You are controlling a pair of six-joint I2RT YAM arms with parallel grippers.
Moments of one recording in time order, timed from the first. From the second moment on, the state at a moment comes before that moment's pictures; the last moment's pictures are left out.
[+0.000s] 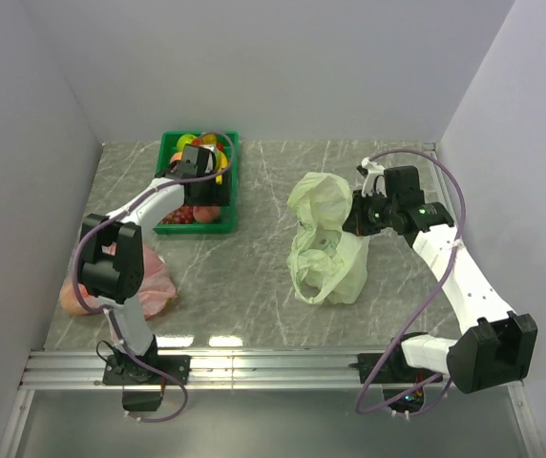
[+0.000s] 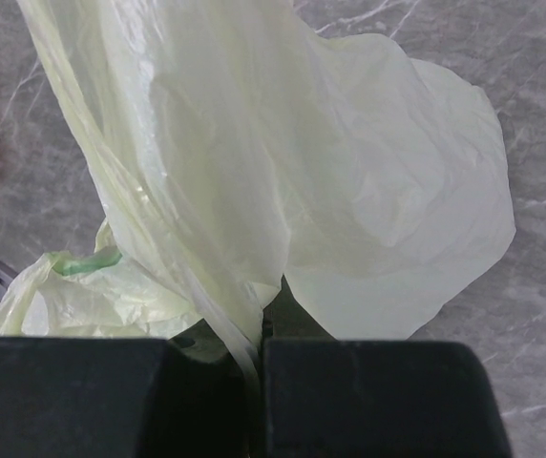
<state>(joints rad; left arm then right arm) -0.29 1.82 1.38 -0.45 -0.04 -0.26 0.21 1.22 1.10 -0.69 -0.39 0.08</state>
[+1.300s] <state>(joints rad) -0.30 1.68 1.46 -0.54 0.08 -0.20 0.21 1.26 1.08 -0.62 -0.48 0.09</state>
